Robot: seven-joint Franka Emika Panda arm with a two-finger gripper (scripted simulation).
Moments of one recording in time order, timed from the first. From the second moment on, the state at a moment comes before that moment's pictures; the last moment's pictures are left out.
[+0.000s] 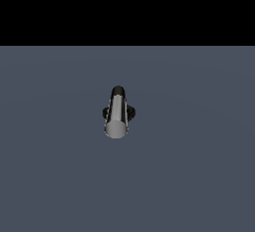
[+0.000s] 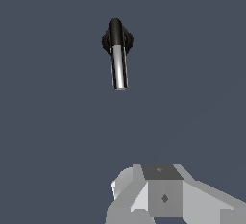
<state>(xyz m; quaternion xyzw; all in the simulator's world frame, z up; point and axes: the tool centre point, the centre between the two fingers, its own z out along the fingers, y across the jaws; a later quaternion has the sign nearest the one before) -0.251 -0.007 0.495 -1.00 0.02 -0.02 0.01</state>
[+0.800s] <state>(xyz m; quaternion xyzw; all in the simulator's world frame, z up) -0.238 0.003 0.450 -1.00 0.01 -0.01 0.01</state>
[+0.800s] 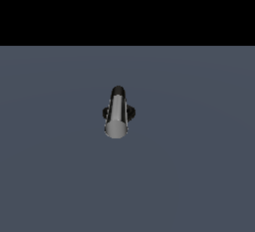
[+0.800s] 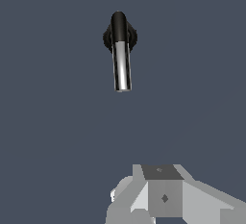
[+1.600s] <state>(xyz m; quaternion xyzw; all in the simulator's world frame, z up) -0.203 0.030 0.321 -1.00 -0.02 -0.01 0.01</state>
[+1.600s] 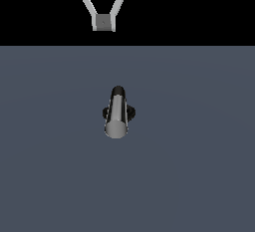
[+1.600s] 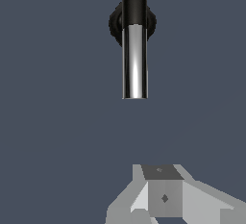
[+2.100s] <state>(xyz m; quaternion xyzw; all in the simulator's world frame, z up) -0.182 0.048 0.242 -1.00 -0.03 -0.01 0.01</state>
